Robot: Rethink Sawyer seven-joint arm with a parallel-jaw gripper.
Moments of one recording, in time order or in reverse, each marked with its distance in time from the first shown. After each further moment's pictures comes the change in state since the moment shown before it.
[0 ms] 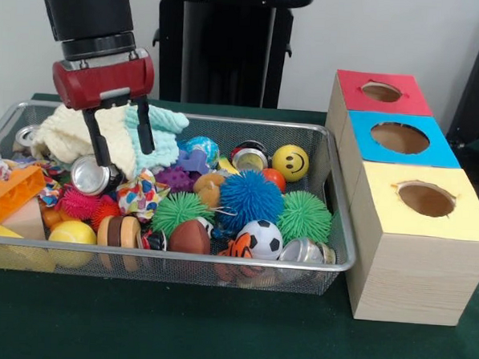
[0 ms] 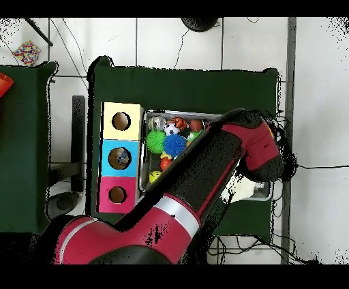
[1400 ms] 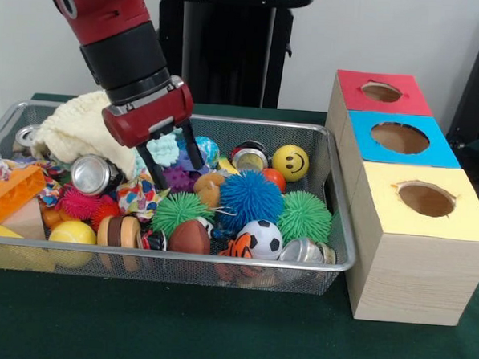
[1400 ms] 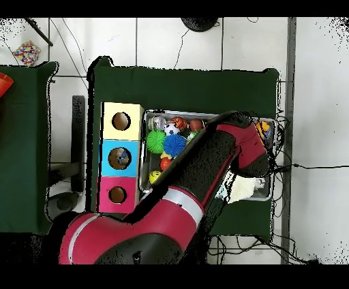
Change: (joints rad) arm -0.011 0.025 0.107 0.000 -0.013 -0.125 0.000
